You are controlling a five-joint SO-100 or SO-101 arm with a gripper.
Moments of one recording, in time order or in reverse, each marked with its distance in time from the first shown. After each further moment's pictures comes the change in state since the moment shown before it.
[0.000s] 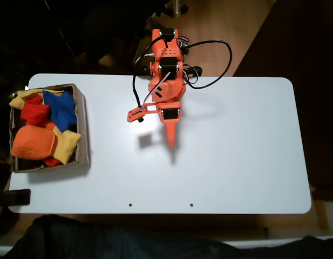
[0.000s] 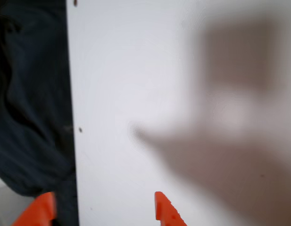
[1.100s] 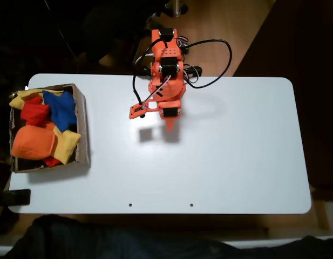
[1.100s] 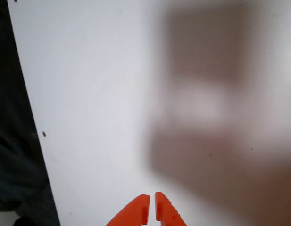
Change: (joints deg) arm -1.2 0.0 0.0 8.6 4.3
